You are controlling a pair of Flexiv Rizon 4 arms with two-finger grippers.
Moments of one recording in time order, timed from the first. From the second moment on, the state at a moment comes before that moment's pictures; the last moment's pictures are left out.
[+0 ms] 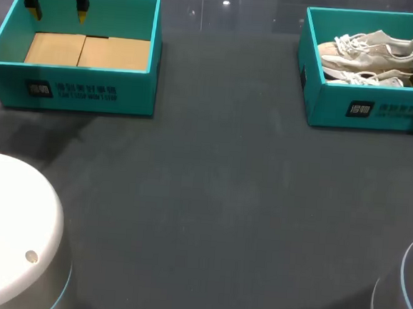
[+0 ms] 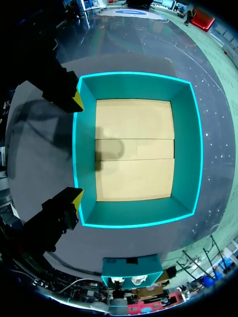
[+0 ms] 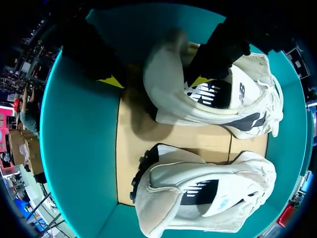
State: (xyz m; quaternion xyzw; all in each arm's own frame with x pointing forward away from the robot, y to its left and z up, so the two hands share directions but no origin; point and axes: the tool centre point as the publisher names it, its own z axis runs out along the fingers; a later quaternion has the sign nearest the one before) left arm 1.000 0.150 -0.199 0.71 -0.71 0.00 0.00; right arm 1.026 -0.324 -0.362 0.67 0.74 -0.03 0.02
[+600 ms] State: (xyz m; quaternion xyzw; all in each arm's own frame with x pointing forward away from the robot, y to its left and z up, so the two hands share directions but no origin) left arm 1.000 0.150 -0.199 0.71 -0.71 0.00 0.00; right arm 1.025 -0.325 -0.375 0.67 0.74 -0.03 0.00
